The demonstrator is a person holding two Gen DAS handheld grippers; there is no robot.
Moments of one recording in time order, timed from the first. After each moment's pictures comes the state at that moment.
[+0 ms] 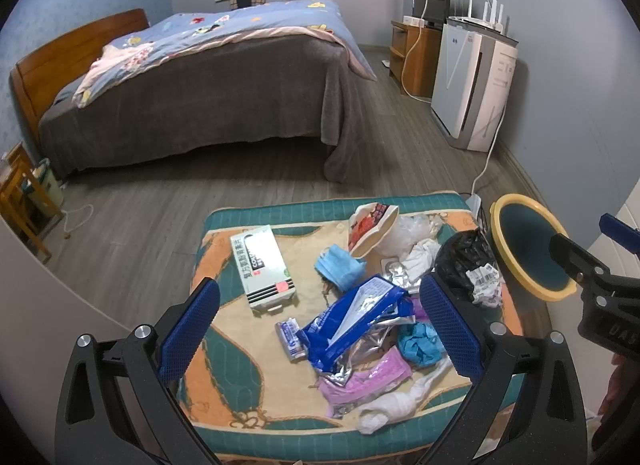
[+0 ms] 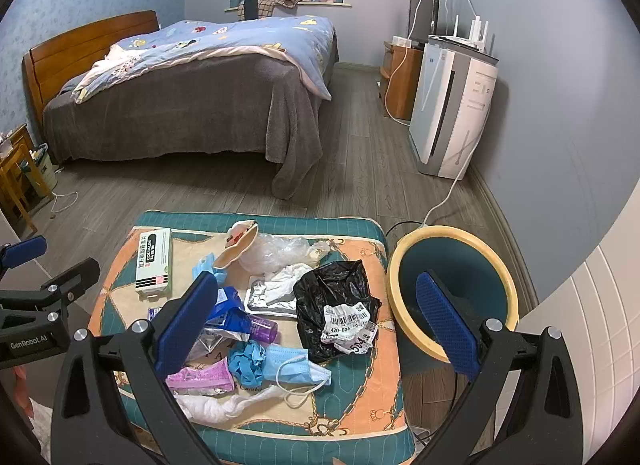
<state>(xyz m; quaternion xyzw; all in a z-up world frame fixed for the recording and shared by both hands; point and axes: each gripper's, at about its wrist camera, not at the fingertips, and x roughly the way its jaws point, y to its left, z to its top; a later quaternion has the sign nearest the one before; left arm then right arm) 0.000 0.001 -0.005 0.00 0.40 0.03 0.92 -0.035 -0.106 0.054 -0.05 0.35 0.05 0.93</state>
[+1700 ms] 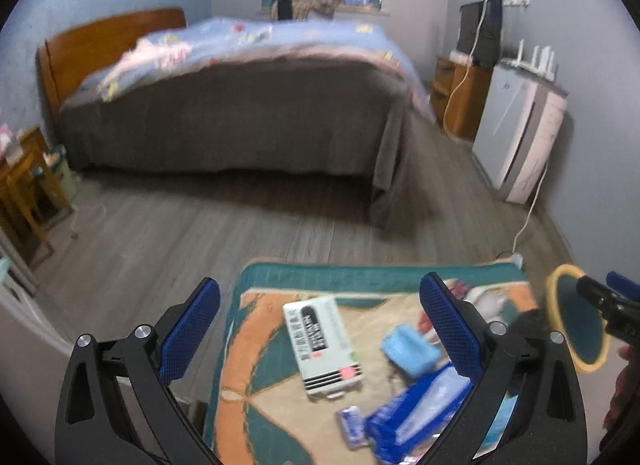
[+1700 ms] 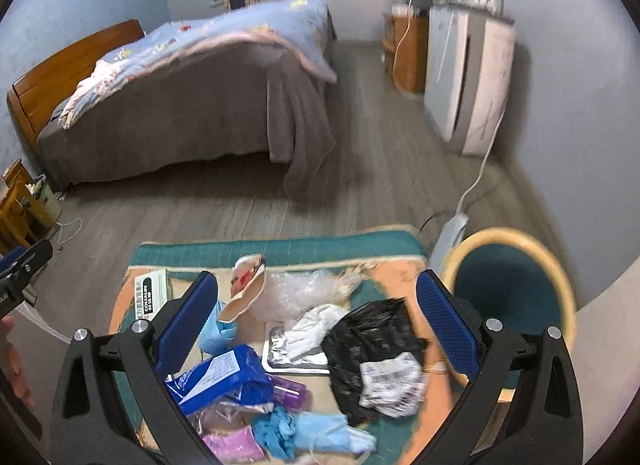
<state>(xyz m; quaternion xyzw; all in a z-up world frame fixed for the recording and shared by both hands) 0.092 0.106 -0.025 -0.04 0.36 0.08 0.93 0.080 -0.090 0.013 0.02 0.40 0.07 0.91</state>
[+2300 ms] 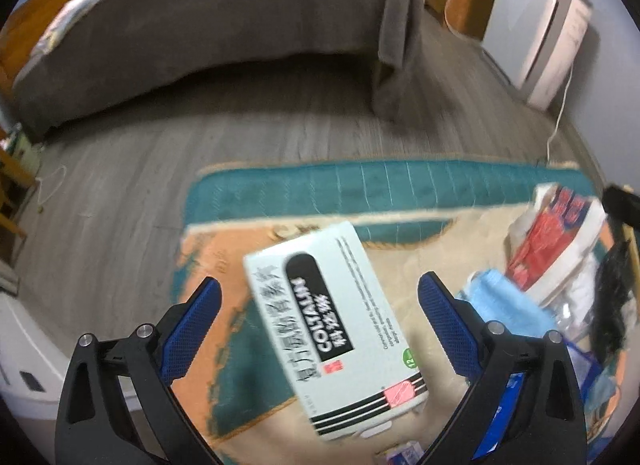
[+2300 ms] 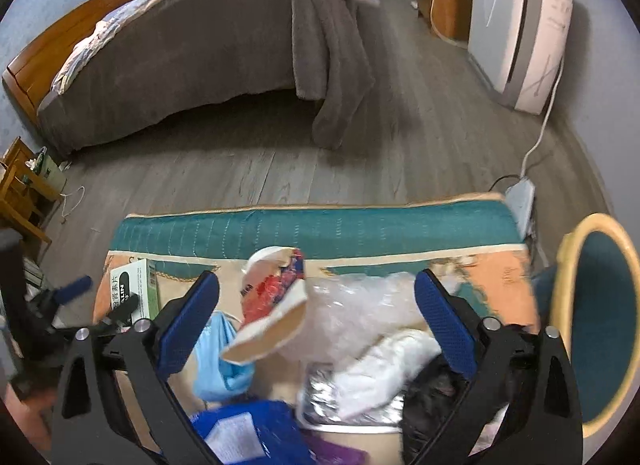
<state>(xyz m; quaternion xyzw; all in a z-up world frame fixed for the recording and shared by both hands) 0.186 0.111 -0.190 -0.01 0.52 0.04 0.85 0.172 -0.029 -0.082 0.03 0.49 0.10 0.87</state>
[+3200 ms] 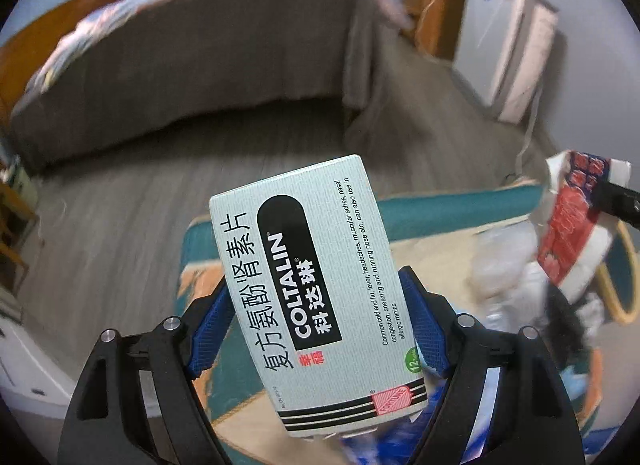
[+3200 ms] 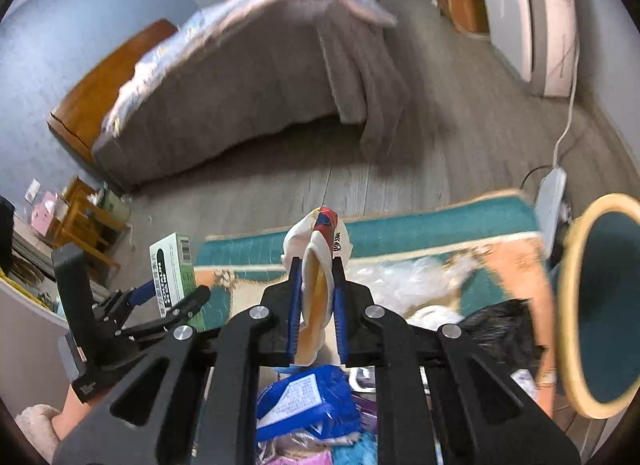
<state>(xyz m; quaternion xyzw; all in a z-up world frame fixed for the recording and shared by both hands) 0.149 0.073 -0.109 0.01 0.45 0.00 0.89 0.134 -0.079 -0.009 0.13 0.45 0.18 0.86</state>
